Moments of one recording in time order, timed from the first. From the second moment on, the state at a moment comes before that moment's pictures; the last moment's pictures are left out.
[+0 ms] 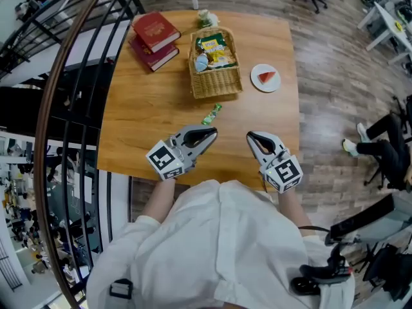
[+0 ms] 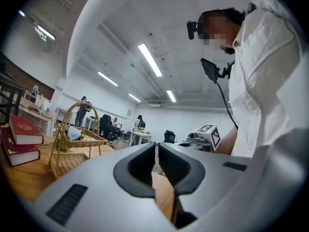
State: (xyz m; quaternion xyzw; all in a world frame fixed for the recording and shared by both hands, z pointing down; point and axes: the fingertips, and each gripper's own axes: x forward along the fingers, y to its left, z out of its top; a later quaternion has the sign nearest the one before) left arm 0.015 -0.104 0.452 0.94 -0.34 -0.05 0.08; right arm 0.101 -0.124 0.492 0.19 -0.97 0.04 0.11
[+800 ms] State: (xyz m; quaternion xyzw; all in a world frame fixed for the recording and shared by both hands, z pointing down) left arm -0.020 -0.093 0.451 0.92 -0.37 -0.04 0.08; right arm 0.048 -0.137 0.519 0.14 -0.98 0.05 0.14
